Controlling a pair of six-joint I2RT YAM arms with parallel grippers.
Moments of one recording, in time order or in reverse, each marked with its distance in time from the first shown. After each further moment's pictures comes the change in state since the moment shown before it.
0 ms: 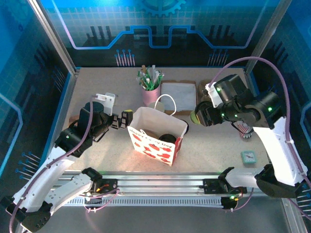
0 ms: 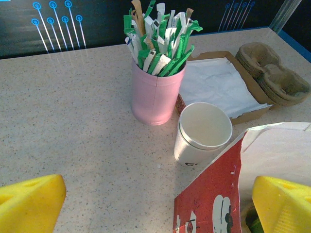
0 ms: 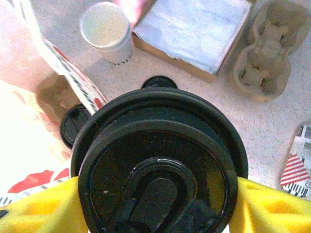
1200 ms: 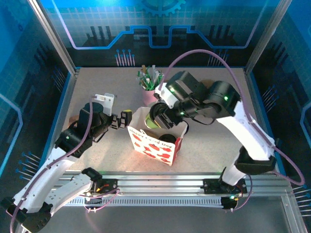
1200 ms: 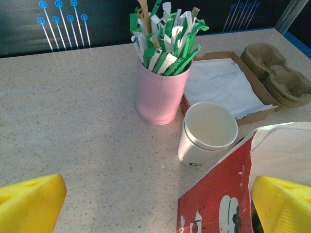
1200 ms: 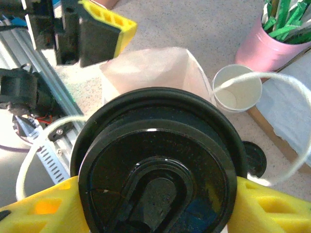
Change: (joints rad) left arm 0.014 -0.013 -0.019 0.009 -0.009 0.000; right arm 0.363 0.372 0.335 0.085 -0.079 -0.037
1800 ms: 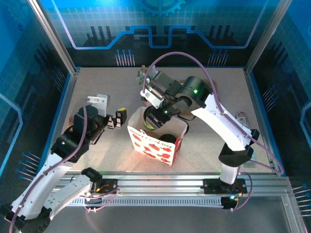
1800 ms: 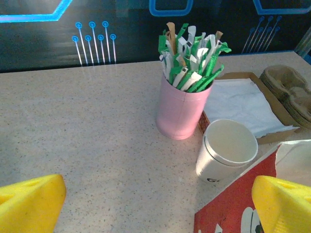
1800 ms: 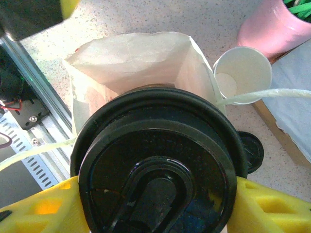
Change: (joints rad) left arm 0.012 -0.076 -0.032 0.028 -0.096 -0.001; right arm -0.001 0.183 0.079 -0.074 0.023 -0.027
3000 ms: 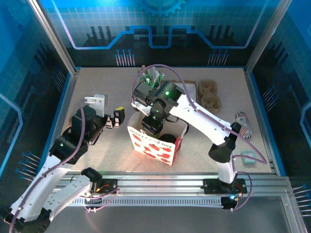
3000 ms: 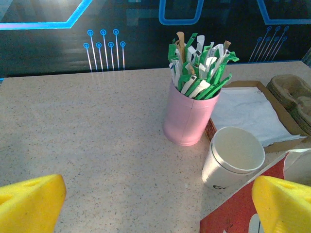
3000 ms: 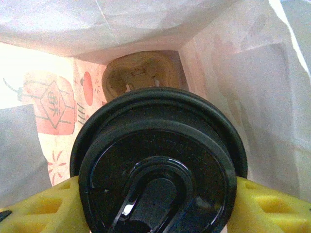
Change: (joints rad) left arm 0.003 -0.018 -0.005 0.008 -0.027 -0.003; right arm 0.000 0.115 -0.130 0.024 0.002 -0.030
